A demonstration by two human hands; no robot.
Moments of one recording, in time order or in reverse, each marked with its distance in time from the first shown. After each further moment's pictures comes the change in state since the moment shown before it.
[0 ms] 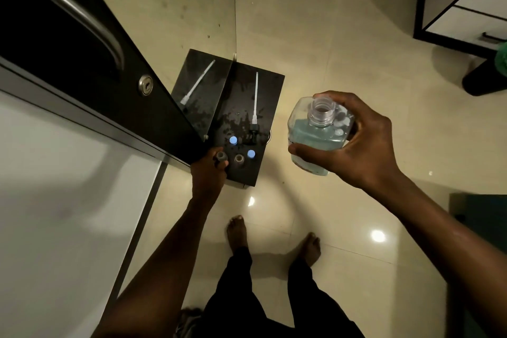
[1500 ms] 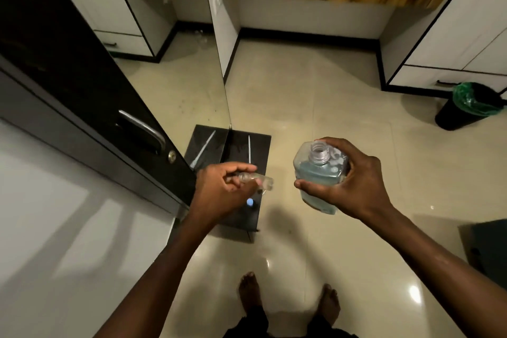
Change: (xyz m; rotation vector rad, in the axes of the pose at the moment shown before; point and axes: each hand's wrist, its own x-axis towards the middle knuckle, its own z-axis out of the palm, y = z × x) left_hand -0.052 0.208 -0.152 -0.219 -0.127 0.402; right_hand -0.028 -0.062 -0.073 -0.096 0.165 -0.038
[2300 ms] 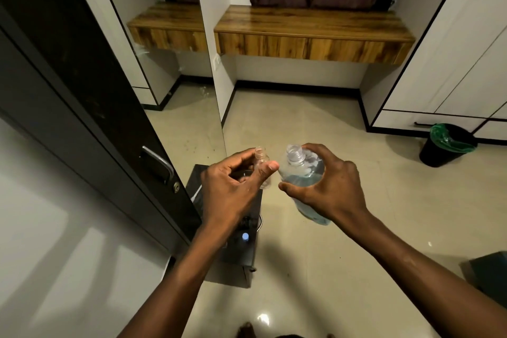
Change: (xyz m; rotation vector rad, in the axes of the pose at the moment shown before) left_hand -0.001 0.114 -0.001 -0.285 0.288 0.103; right_hand 0.013 -0.050 -0.011 -0.301 0.169 -0.062
